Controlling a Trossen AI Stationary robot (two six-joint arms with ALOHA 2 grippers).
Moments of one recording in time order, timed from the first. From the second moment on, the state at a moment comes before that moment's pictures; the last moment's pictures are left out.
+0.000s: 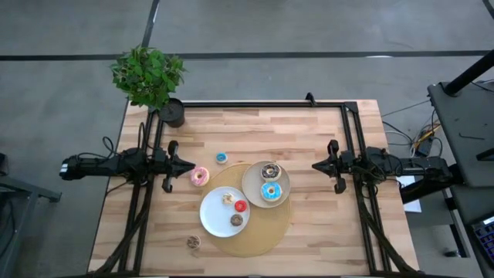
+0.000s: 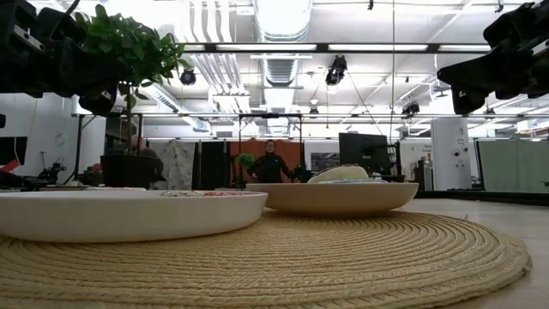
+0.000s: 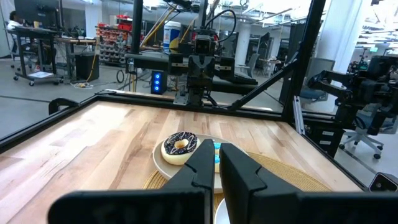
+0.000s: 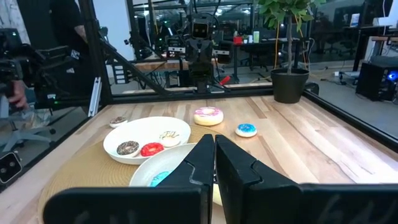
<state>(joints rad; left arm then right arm) -0.03 0.04 0.01 0.02 -0.03 -0.13 0.02 0.02 0.01 0.01 0.00 0.10</state>
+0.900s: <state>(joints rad) -0.03 0.04 0.01 0.57 -0.02 -0.29 0.02 0.02 0.01 0.01 0.00 0.10</state>
